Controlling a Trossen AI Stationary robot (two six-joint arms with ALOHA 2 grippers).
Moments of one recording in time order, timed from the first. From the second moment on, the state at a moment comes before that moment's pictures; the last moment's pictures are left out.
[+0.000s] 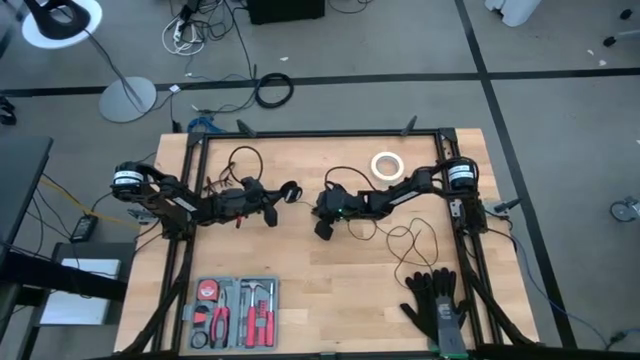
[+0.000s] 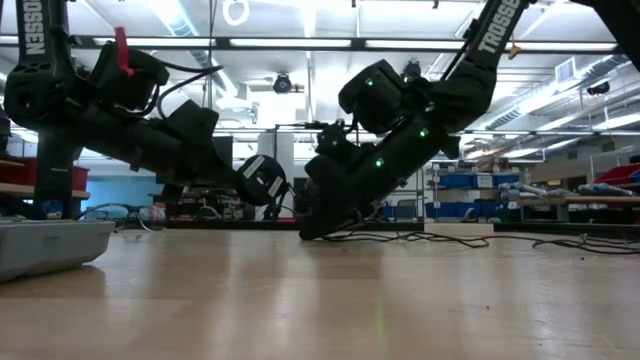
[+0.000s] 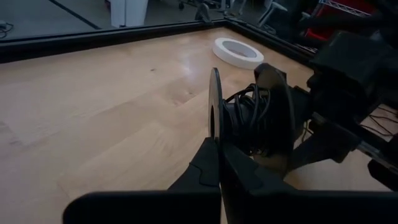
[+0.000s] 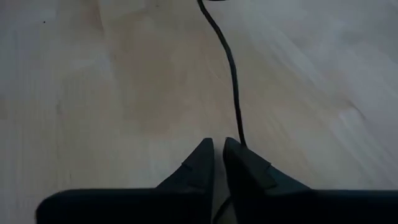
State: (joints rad) left arm 0.14 1.55 0.16 1.13 -0.35 -0.42; right arm -0.07 2.04 0.97 0.39 0.18 0.29
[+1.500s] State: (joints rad) left arm 0.14 1.55 0.16 1.11 -0.34 -0.42; right arm -0.08 1.99 0.96 0.32 0.22 0.18
